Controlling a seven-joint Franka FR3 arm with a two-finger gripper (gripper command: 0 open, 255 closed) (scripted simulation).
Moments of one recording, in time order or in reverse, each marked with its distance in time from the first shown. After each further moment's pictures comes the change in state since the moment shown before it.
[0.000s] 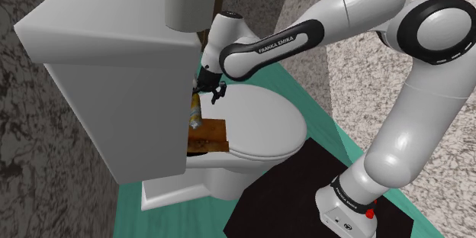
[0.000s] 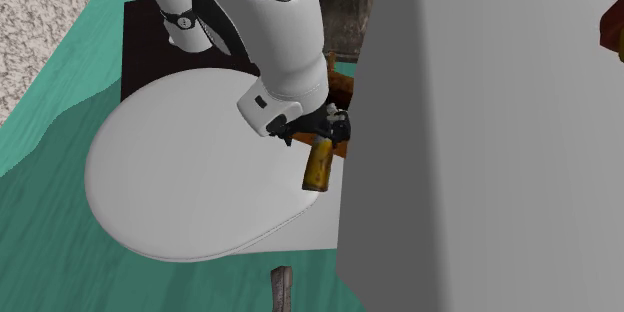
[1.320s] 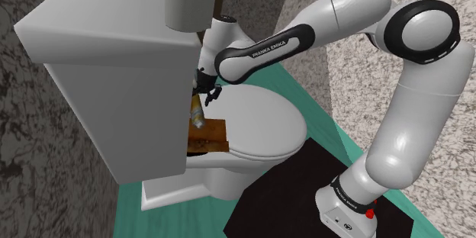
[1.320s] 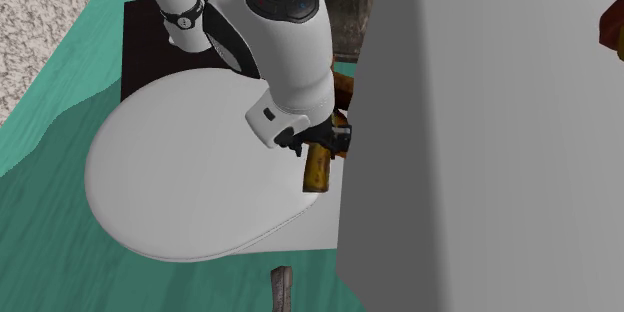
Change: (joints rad) arm 0.041 0.064 -0.038 0.049 -0.053 0.013 0.041
